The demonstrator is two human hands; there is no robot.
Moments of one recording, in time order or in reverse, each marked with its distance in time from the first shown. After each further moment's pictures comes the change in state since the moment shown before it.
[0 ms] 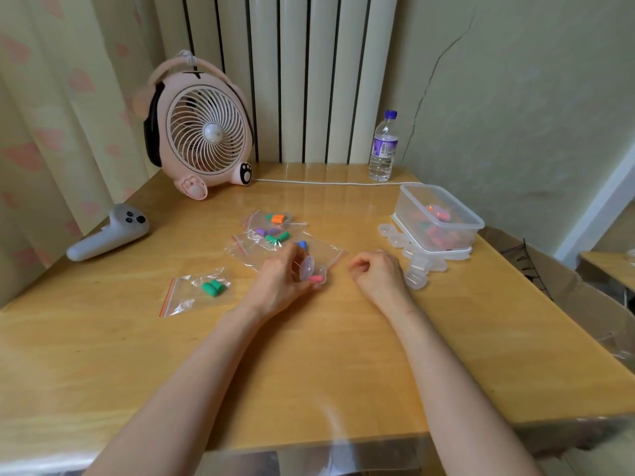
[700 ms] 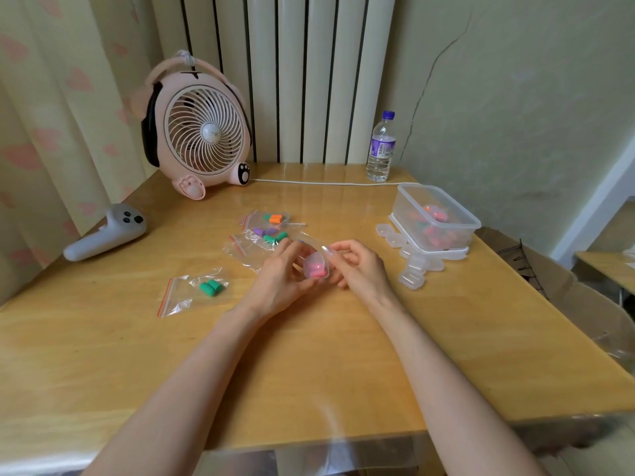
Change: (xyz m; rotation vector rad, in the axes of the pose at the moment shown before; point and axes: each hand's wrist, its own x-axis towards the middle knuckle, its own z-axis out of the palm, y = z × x) left_hand 0.001 0.001 0.004 -0.035 0.056 0.184; right_hand -0.007 -0.020 0.008 0.655 -0.088 -0.004
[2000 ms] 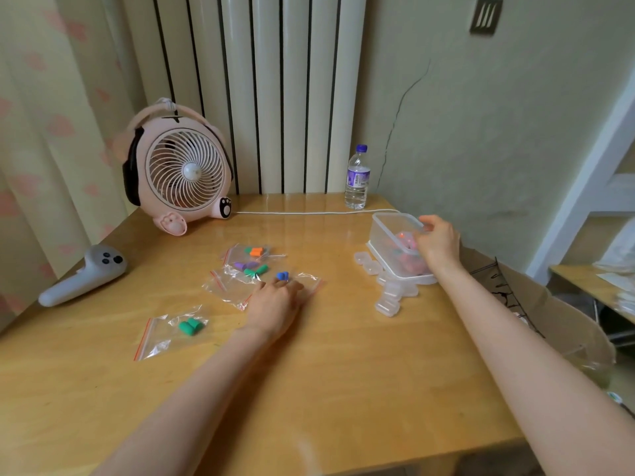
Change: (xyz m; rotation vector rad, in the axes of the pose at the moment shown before) left_hand 0.026 0.008 0.021 0.682 -0.210 -0.120; right_hand 0.073 -0.020 -0.150 -0.533 0.531 0.137
